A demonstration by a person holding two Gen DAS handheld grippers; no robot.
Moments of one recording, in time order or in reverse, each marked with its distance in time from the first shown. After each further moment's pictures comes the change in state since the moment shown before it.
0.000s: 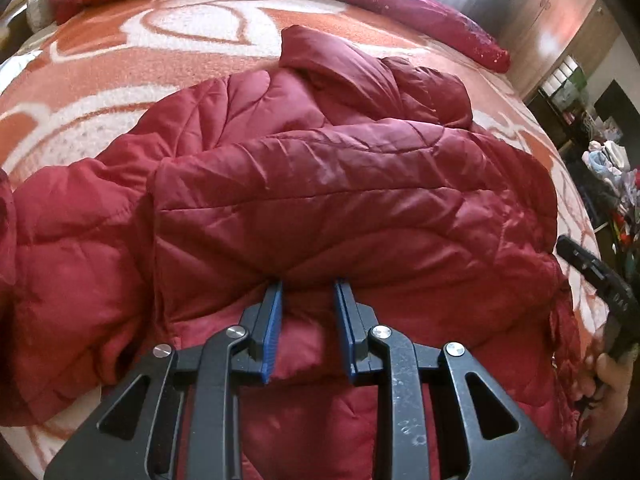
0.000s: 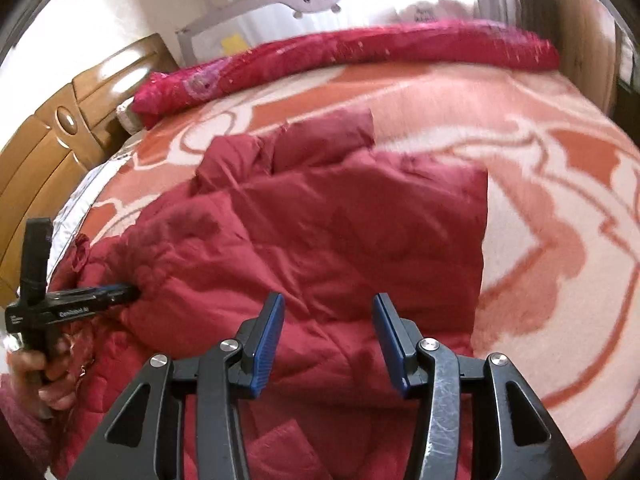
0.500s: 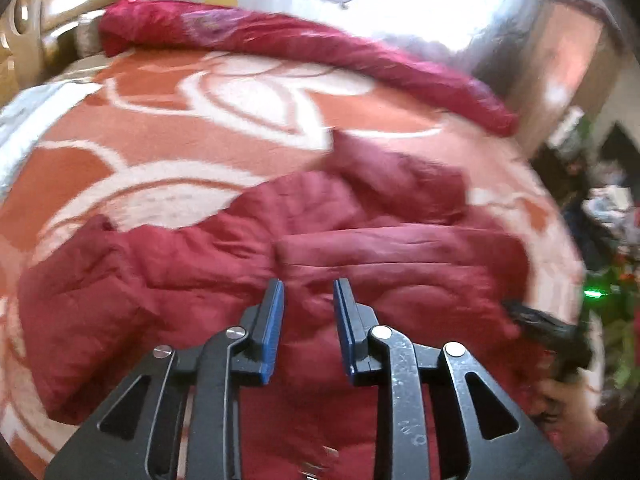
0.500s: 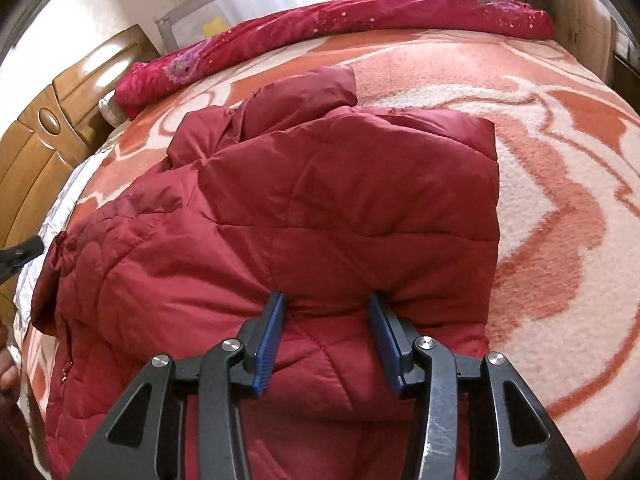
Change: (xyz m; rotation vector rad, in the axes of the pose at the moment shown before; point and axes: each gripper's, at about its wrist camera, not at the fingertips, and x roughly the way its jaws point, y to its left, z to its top) left arm -0.105 0.026 0.007 -0.060 -0.204 -0.010; right arm 0.040 -0.019 -0.013 0.064 0.089 -0.003
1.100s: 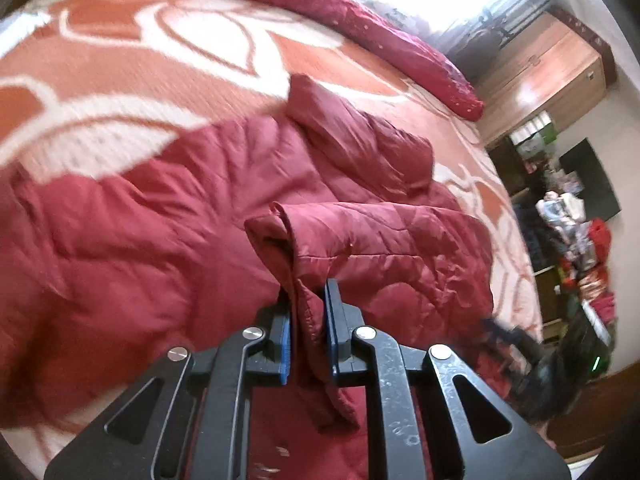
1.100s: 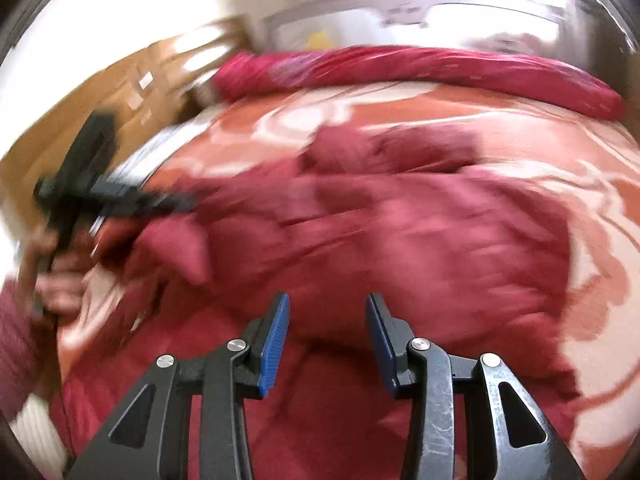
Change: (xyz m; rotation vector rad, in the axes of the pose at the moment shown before) left arm 0.049 0.012 0.012 -0.092 0.177 -0.167; right arm -0.060 0.074 -0.024 -0.222 -0.123 0.152
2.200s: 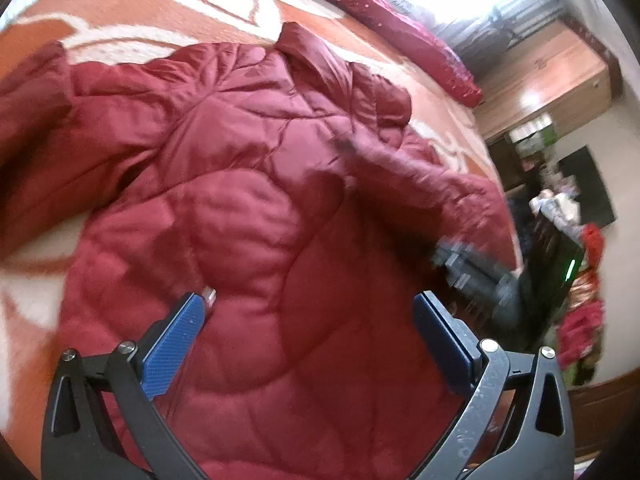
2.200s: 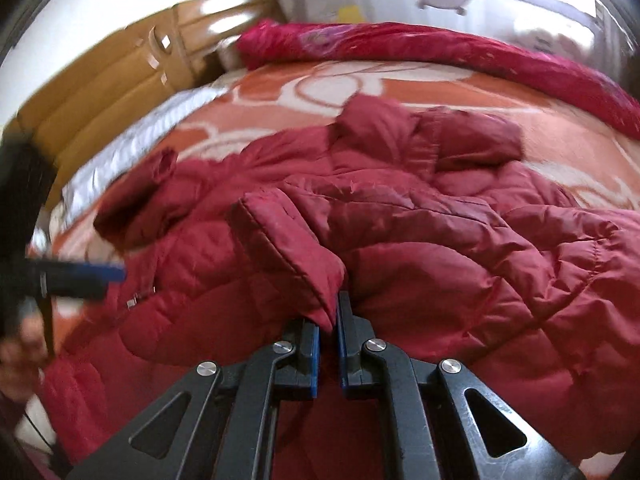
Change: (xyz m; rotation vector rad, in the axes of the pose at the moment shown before) left arm -0.021 -0.037 -0.097 -0.119 0.066 -0.051; right arm 0.041 0.047 -0.007 -0.178 0.121 0.059
